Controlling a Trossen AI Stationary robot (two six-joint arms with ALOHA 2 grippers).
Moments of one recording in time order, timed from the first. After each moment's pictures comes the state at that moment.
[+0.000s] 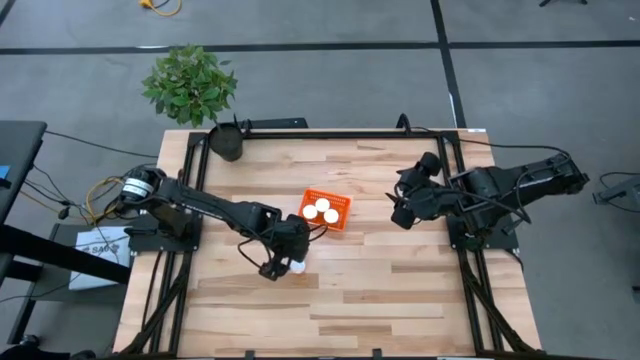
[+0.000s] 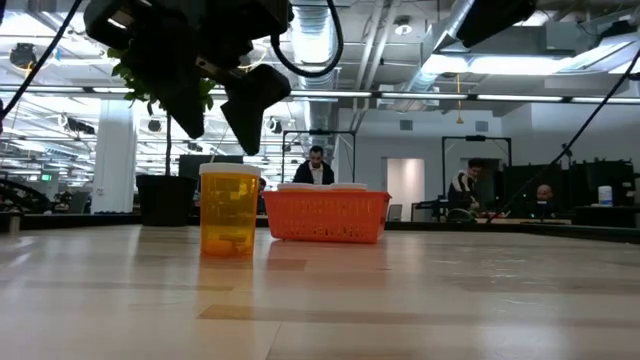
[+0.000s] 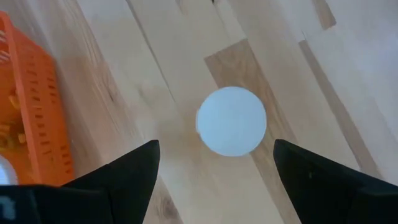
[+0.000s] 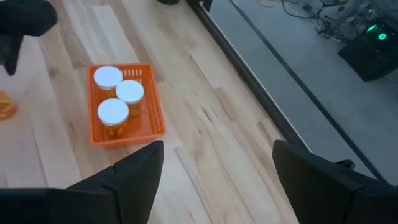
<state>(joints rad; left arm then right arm) -0.21 1.67 1.20 -0.67 0.10 0.23 0.27 1.13 1.19 -1.03 0.71 0.39</state>
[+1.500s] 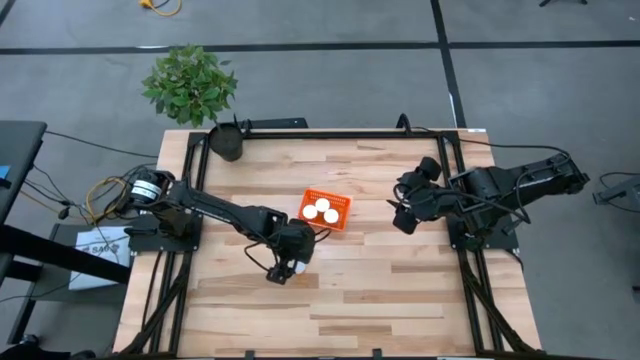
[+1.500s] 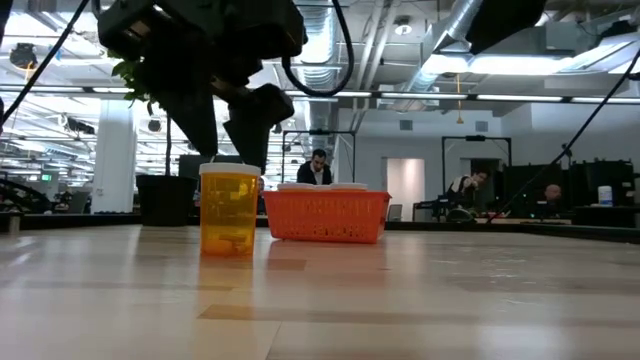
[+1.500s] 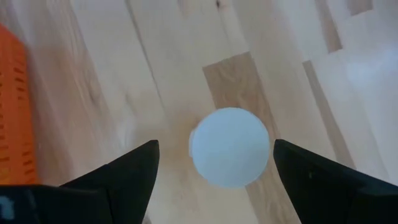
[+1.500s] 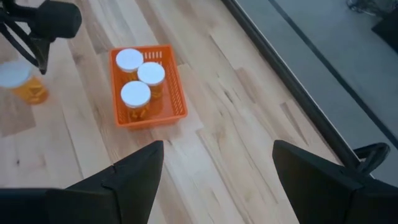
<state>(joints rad) -0.21 1.74 1.20 -0.61 0.14 0.11 0.27 1.13 1.19 -1.07 0.60 0.46</state>
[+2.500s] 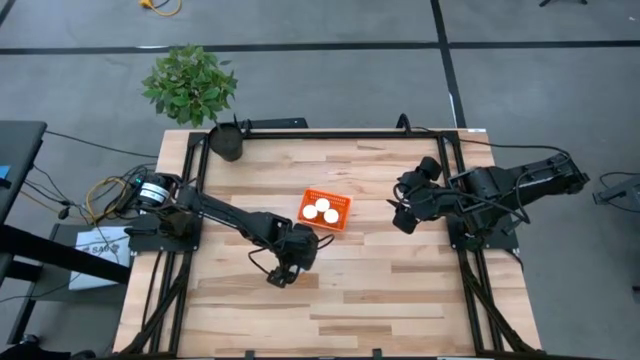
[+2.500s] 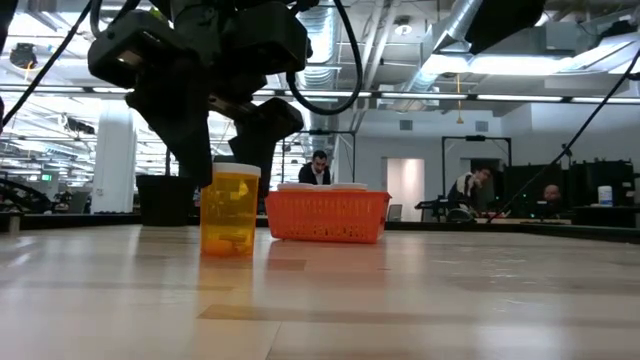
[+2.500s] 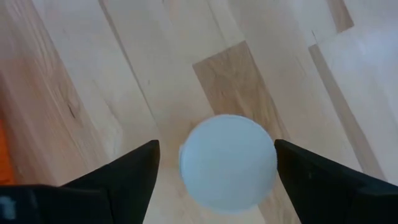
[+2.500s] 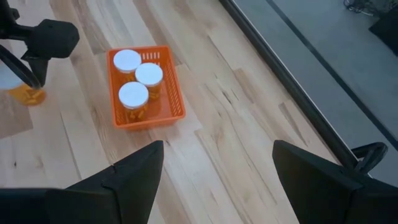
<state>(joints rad) -0.22 1.80 1.20 -0.58 0.14 0.19 0.27 1.13 1.19 -1.07 0.61 0.46</state>
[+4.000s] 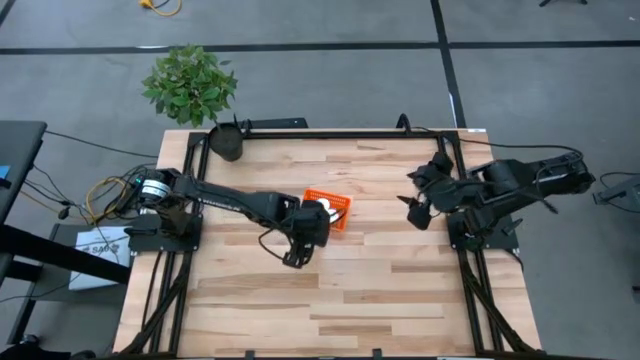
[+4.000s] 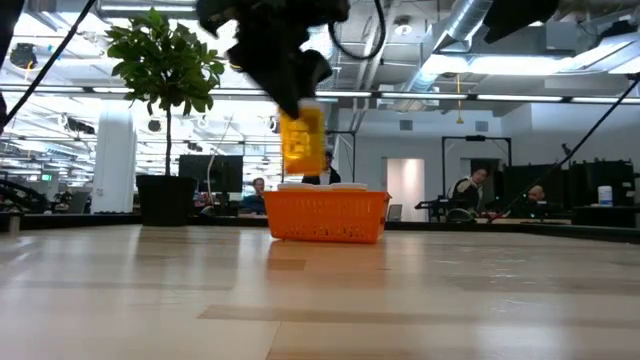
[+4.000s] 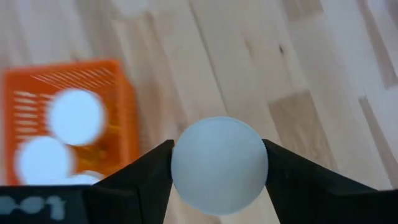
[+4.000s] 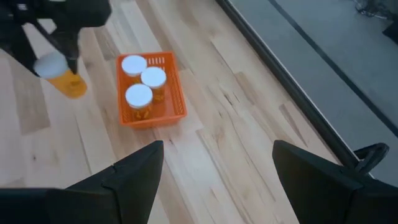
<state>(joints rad) -0.14 1.80 1.44 -0.77 0.01 0.20 0.27 1.02 1.19 -1.11 0.58 0.44</state>
